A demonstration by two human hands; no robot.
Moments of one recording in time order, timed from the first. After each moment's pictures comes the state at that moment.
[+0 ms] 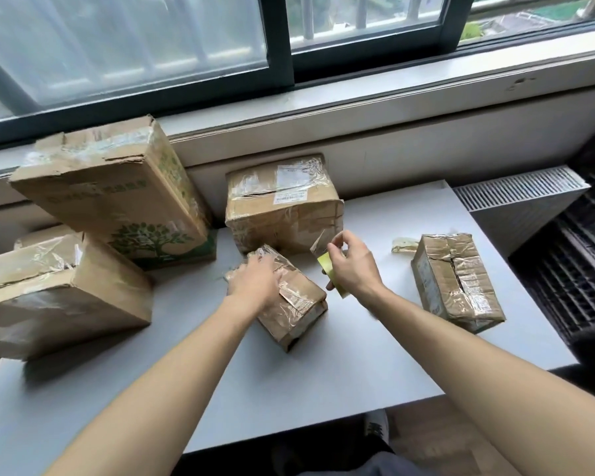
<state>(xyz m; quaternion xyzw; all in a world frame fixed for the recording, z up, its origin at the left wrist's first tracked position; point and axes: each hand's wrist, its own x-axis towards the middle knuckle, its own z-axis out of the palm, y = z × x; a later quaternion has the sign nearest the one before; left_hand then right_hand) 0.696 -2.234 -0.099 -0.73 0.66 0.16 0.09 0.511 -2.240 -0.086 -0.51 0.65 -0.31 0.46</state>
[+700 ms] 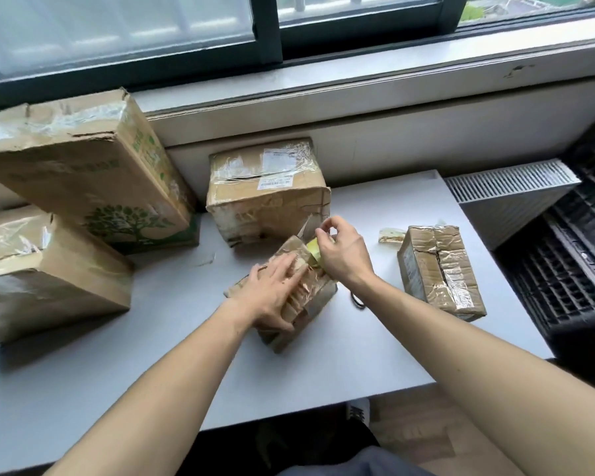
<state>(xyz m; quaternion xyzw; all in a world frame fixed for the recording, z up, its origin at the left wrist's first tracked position) 0.670 -2.222 -0.143 -0.52 0.81 0.17 0.21 0.497 -2.252 -0.089 -0.55 0.66 -0.30 0.42</state>
